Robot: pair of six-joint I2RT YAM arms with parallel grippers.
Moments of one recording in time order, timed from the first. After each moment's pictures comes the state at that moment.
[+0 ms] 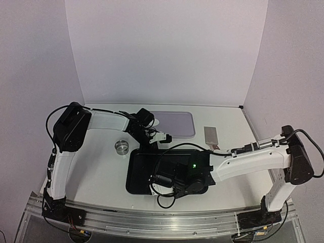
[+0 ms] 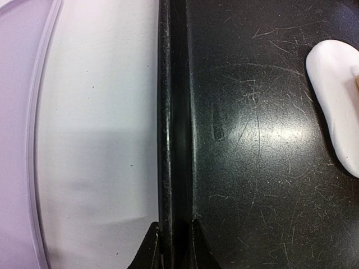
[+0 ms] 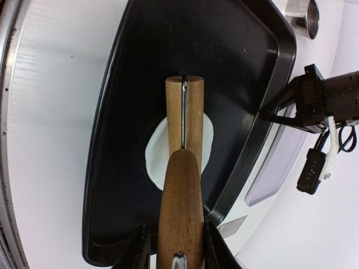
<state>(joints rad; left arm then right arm) -0.72 2.23 1.62 -0.48 0.36 0.84 1.38 1.79 1.28 -0.79 0.53 -0.64</state>
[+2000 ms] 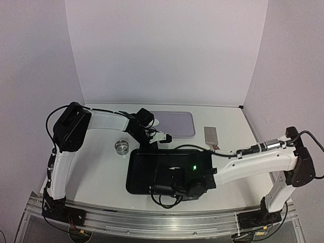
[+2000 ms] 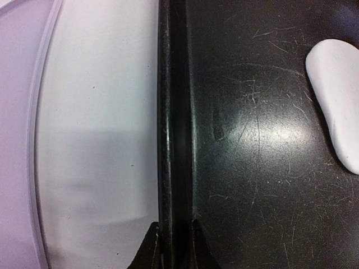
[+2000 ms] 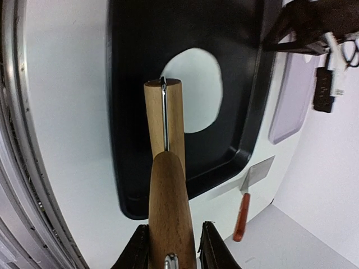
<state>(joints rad) -0.72 2.23 1.62 -0.48 0.36 0.84 1.48 1.79 1.37 -1.12 0.61 -0.18</state>
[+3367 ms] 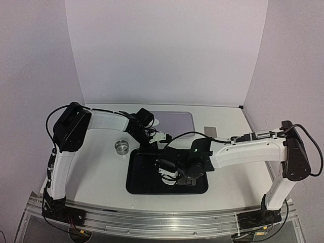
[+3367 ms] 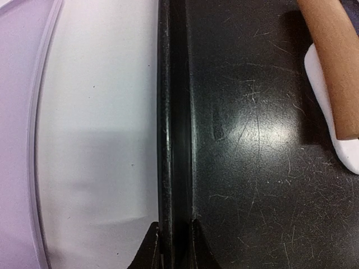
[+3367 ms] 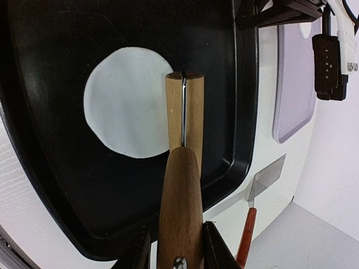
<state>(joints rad) -0.72 2.23 1.62 -0.48 0.36 0.84 1.25 1.80 1.31 -0.90 0.55 -0.28</state>
